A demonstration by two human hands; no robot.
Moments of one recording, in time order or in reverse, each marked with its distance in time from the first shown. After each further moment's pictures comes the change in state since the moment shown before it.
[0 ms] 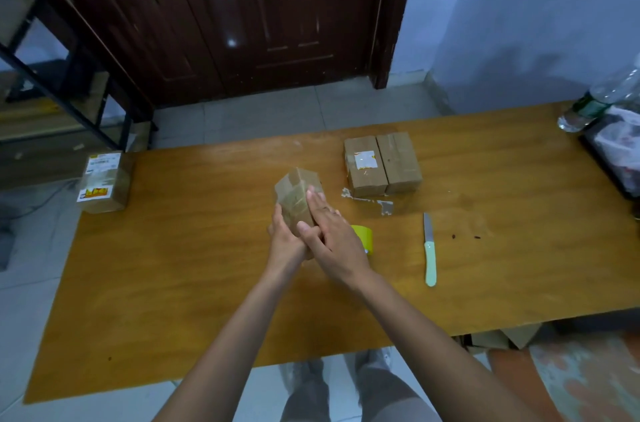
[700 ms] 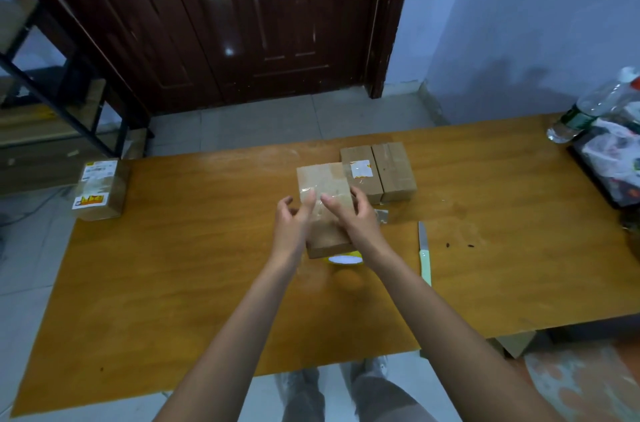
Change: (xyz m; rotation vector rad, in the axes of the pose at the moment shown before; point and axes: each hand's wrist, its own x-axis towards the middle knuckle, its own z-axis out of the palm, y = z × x) left_hand -0.002 0.048 0.012 -0.180 0.012 0.000; right_hand 0.024 0.010 -0.042 0.728 0.216 0.469
